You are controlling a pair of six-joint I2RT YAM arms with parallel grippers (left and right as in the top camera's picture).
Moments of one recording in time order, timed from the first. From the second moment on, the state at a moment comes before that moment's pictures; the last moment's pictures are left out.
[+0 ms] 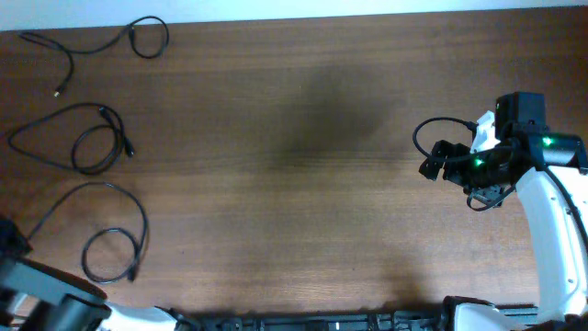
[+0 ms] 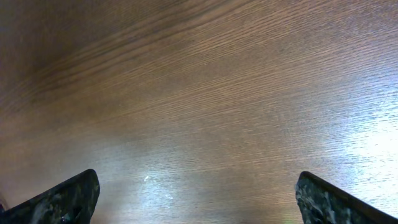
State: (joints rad) left arm 1.01 1.76 1.40 -1.02 -0.11 -1.22; right arm -0.16 1.35 1.17 -1.20 -0.27 0.26
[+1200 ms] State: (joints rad) left arm 0.03 1.60 1.37 -0.82 0.35 -0.15; right arm -0.16 1.35 1.17 -1.14 -0.26 0.26
